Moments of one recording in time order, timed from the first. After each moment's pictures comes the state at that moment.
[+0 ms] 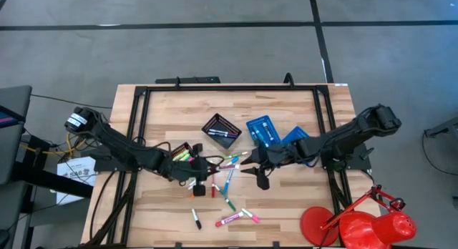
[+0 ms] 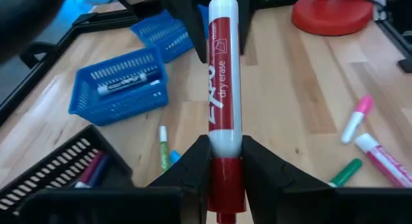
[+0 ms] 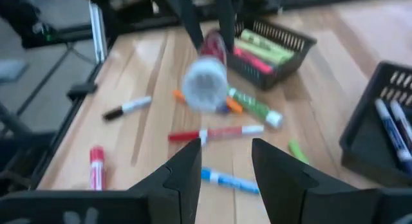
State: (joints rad) left arm -0.45 1.42 0.78 0.11 -0.52 -0.06; right arm 0.26 1.45 0.77 0.19 0.10 0.20
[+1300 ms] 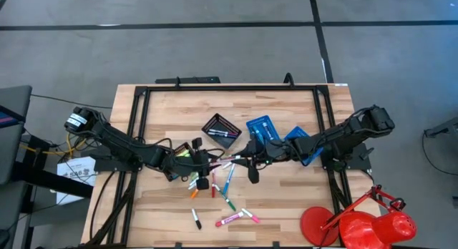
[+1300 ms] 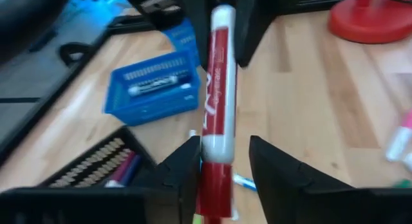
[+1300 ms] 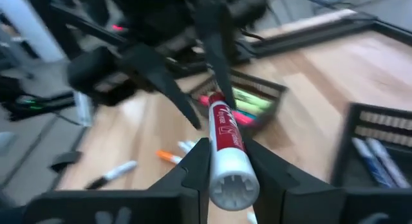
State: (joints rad) left arm -0.41 1.42 0.78 0.13 -0.58 -0.05; right arm 0.20 1.53 0.78 0.44 0.17 0.26
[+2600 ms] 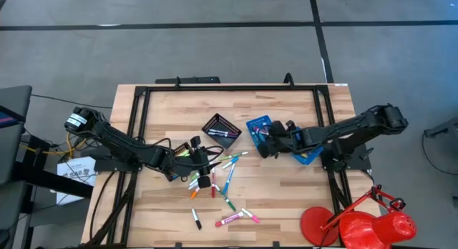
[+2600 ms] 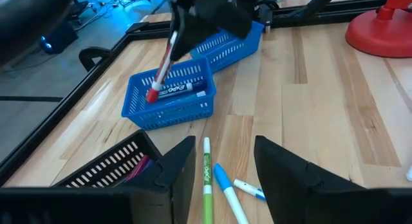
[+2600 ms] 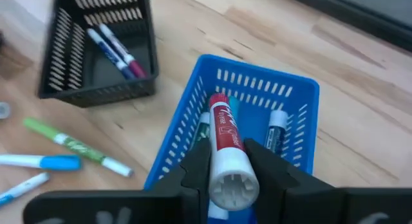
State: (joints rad) left arm -0.41 1.42 0.78 0.15 -0.65 -0.06; right arm 0.13 1.36 0.78 -0.46 0.63 0.80
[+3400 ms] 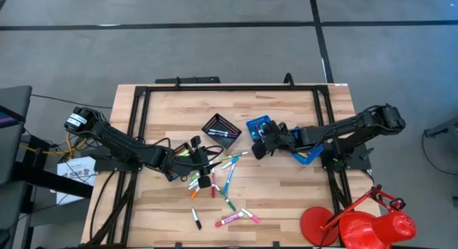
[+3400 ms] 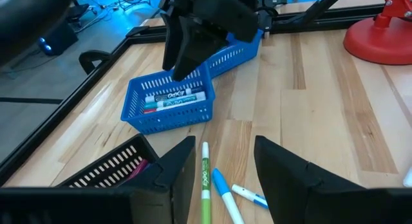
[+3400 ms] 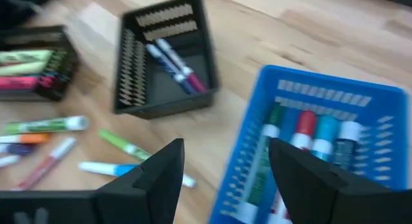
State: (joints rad) left arm -0.41 1.42 0.78 0.17 -0.65 -0.06; right arm 0.11 1.39 0.78 -0.27 0.50 0.77
